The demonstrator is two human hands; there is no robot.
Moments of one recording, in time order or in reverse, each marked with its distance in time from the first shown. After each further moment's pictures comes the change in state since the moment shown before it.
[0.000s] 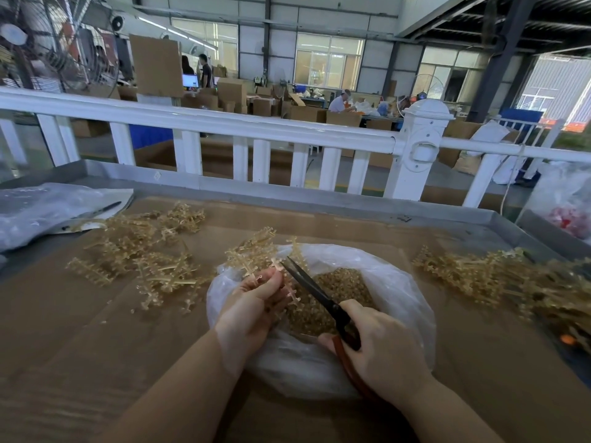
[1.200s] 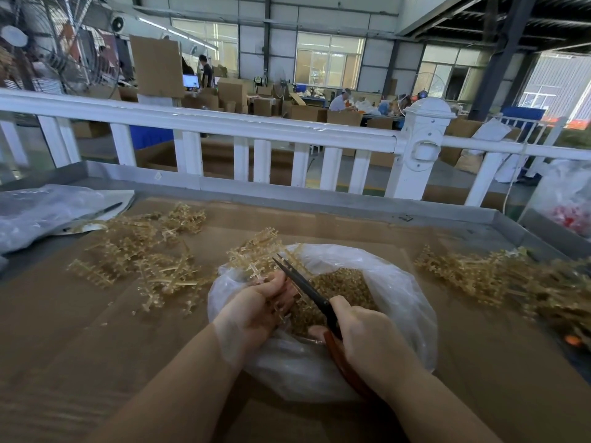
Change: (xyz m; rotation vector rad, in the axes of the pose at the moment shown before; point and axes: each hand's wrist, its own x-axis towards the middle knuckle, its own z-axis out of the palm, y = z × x) left_hand -0.004 0.009 0.008 -0.014 -0.016 -0.133; right_hand 0.015 -0.007 0.008 -0.068 -0.130 -0.072
